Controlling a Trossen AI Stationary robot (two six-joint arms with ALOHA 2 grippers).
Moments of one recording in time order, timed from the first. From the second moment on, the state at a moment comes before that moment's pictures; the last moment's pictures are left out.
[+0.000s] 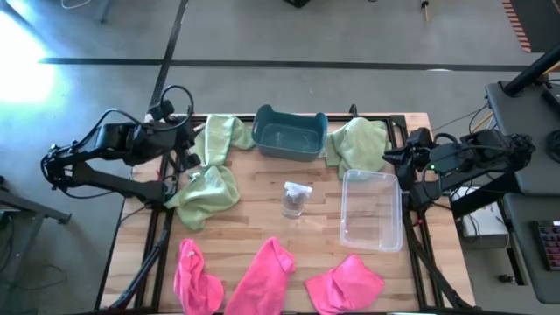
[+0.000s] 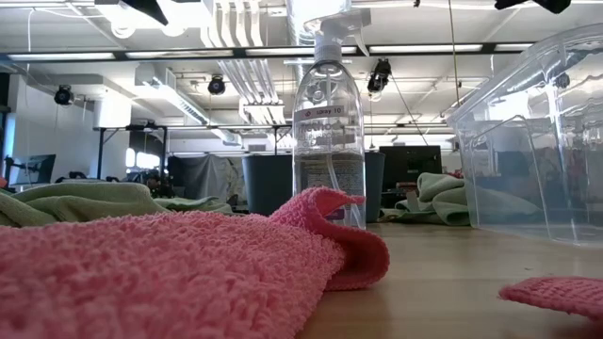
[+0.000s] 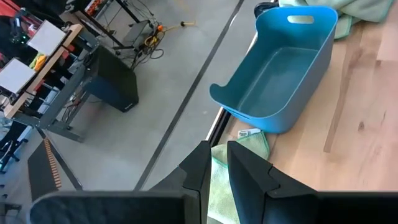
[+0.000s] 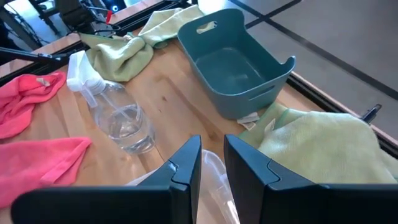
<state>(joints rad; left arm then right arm) 0.04 0.93 1.31 -1.09 -0.72 0.11 0.29 0.78 1.23 -1.23 0.57 0.68</state>
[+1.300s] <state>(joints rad) 0.07 0.80 0.93 -1.10 -0.82 -0.24 0.29 0.86 1.23 -1.22 0.59 0.68</state>
